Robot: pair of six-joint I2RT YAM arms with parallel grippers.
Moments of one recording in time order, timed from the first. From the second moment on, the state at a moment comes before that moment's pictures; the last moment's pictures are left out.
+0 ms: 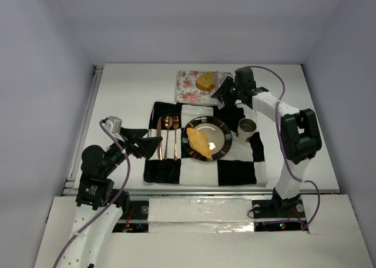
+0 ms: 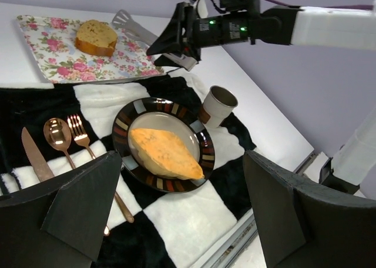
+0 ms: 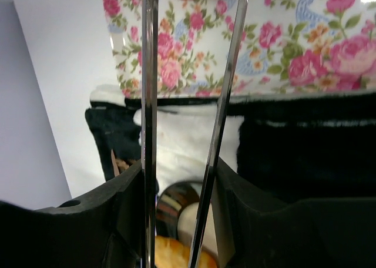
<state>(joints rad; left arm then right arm) -0.21 0.32 0.52 -0.17 0.50 -0.50 0.31 1.88 1.38 -0.18 -0.25 0.84</state>
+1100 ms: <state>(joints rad) -0.22 0.32 0.52 -0.17 0.50 -0.50 0.28 1.74 1.24 -0.13 -0.36 0.77</state>
